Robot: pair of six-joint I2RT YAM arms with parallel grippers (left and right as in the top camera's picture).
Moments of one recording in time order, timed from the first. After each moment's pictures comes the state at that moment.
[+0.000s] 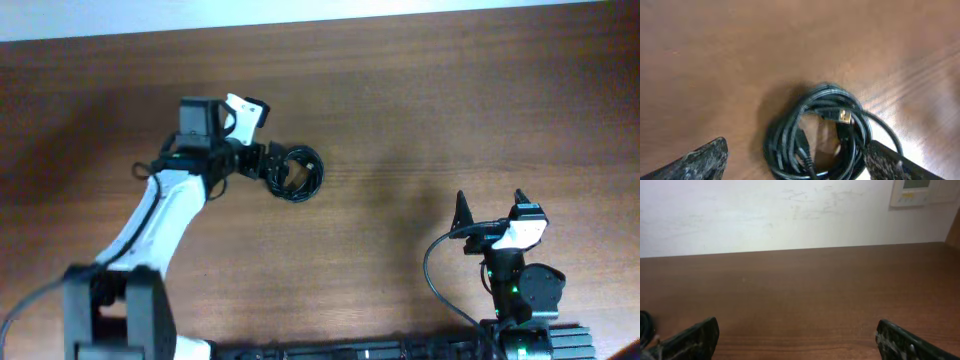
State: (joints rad) left arm -0.15 1.64 1.05 -0.35 0.40 0.19; right arm -0.08 0.01 0.01 -0.07 -0.07 0.06
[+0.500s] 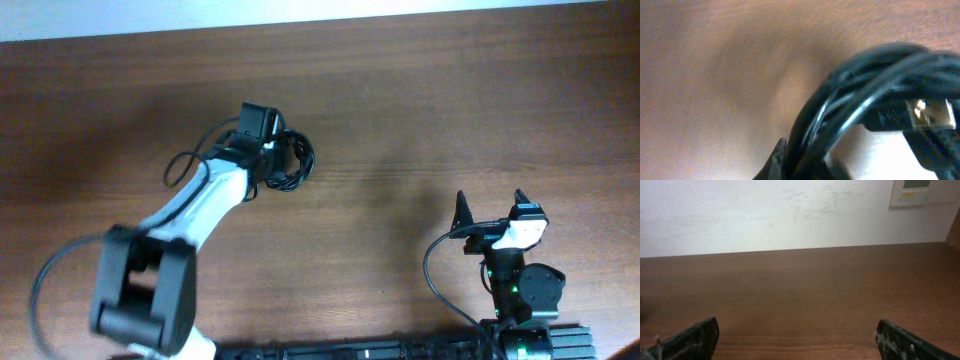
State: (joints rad) left arm -0.33 1.82 1.10 -0.35 -0.10 -0.13; right arm -0.08 0.01 0.01 -0.07 -0.07 0.06
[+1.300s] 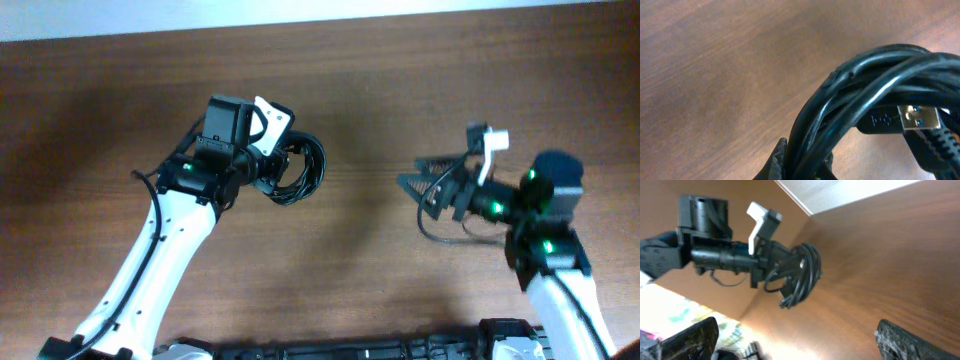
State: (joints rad) left arm -0.33 1.43 1.17 -0.69 0.15 0.21; right arm -0.08 0.99 0.60 0.06 -1.15 0.50
